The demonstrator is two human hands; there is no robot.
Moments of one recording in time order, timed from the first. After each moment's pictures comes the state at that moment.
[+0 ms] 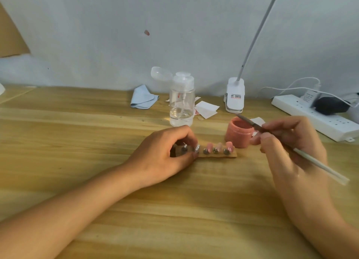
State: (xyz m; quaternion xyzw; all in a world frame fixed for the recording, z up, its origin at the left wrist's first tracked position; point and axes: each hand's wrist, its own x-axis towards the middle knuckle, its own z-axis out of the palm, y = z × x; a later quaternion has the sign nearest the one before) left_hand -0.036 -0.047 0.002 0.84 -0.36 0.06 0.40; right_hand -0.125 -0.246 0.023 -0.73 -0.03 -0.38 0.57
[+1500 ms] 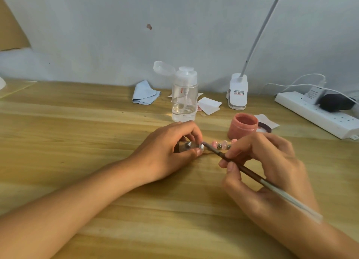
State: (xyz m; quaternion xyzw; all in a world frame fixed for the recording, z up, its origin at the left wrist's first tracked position) left_hand -0.030 -0.047 -0.003 0.84 -0.36 0.05 0.40; right_hand -0.141 -0.227 0.018 -0.88 -0.17 -0.33 0.28
